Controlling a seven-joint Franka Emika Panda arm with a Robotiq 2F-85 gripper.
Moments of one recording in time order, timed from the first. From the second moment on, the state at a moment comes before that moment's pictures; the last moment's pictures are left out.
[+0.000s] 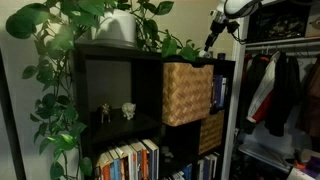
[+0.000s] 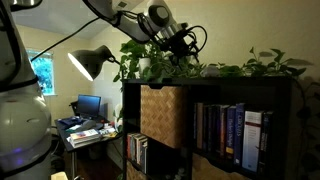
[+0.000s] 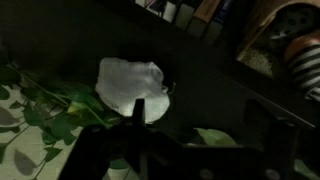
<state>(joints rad) -0.05 -0.26 -0.02 -1.99 -0.33 2.34 -0.29</state>
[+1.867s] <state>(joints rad) -0.12 -0.06 -0.06 -1.85 -0.39 2.44 -0.06</state>
